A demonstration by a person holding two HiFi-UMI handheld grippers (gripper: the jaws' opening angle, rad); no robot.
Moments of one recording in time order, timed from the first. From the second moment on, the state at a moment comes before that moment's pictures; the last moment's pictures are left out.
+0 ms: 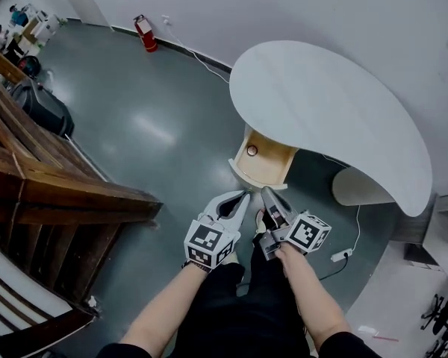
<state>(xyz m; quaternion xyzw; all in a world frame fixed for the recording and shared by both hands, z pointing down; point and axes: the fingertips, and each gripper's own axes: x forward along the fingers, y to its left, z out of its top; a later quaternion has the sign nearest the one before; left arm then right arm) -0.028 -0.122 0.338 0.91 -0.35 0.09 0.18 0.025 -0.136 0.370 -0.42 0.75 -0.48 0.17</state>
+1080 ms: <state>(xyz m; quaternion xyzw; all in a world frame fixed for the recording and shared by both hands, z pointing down) -0.027 -0.108 0.183 0.92 -0.37 0.03 0.13 0.023 -0.123 0.200 -0.44 0.85 -0.28 0.09</state>
